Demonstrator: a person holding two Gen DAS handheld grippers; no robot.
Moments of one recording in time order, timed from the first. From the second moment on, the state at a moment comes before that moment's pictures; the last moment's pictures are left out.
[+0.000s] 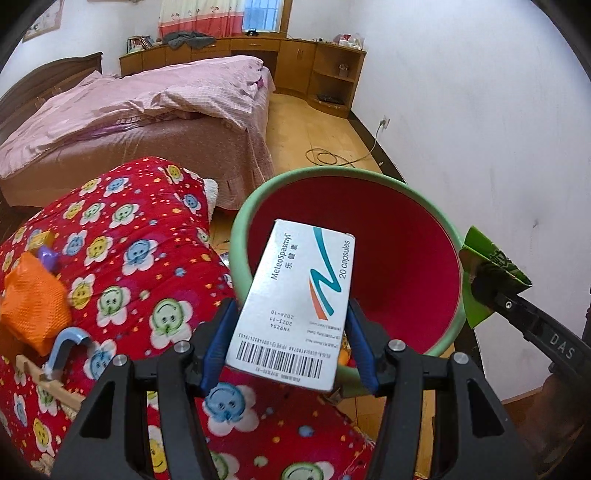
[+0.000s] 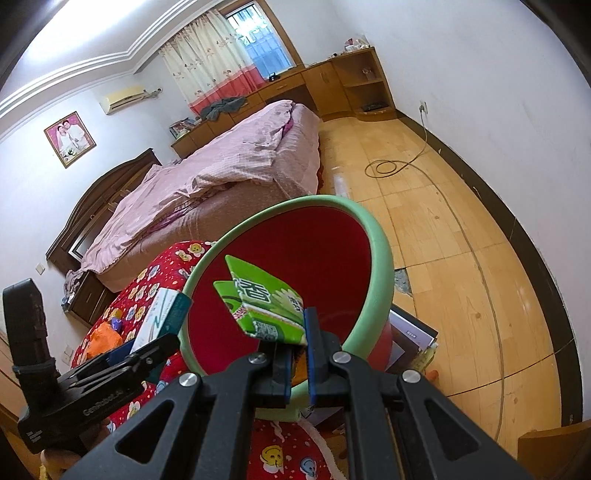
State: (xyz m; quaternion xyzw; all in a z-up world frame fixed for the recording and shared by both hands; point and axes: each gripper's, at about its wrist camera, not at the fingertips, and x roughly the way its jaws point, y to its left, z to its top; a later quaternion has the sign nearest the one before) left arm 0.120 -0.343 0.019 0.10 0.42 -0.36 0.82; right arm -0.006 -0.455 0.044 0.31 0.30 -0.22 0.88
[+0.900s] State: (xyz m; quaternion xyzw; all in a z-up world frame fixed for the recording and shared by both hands) left arm 0.115 -0.331 0.031 0.08 0.42 -0.36 0.83; right arm 0.021 -0.463 0.036 0.30 0.32 -0.21 0.88
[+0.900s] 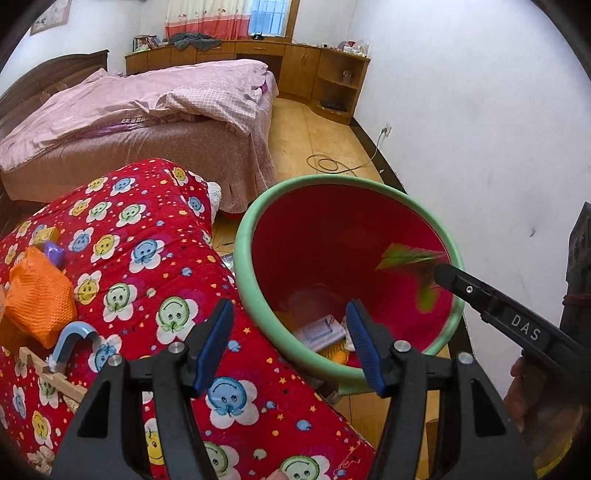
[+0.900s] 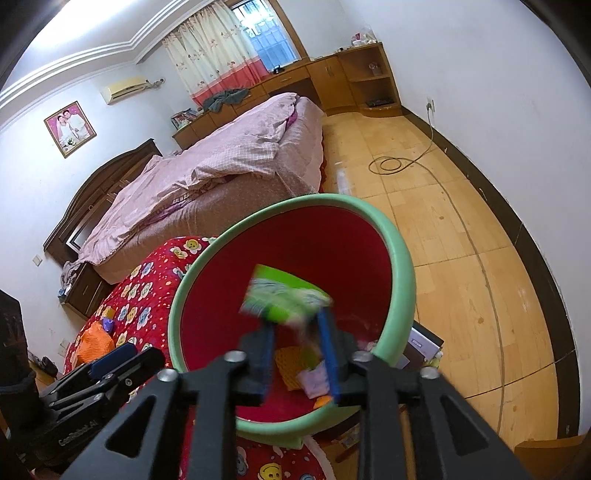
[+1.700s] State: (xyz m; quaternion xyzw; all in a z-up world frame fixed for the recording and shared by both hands) left arm 0.118 -0.230 0.046 0.04 0.42 -0.28 0.86; right arm 0.015 -0.415 0.054 0.30 0.31 -0.18 0.89
